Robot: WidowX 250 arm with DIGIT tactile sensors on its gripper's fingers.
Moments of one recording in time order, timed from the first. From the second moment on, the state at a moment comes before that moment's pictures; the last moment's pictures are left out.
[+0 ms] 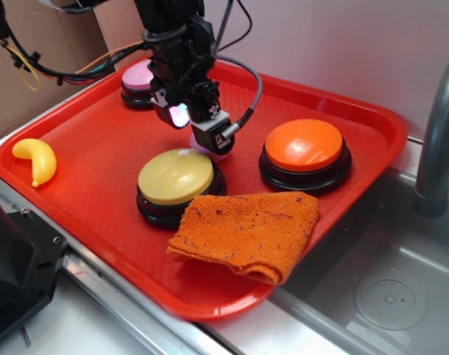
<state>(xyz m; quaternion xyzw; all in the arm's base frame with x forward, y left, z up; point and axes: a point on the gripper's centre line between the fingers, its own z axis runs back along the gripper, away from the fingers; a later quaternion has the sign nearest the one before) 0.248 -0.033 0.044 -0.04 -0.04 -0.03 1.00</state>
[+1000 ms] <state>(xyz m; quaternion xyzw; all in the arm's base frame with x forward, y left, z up) 0.257 -0.034 0.032 -0.07 -0.08 -0.06 0.99</state>
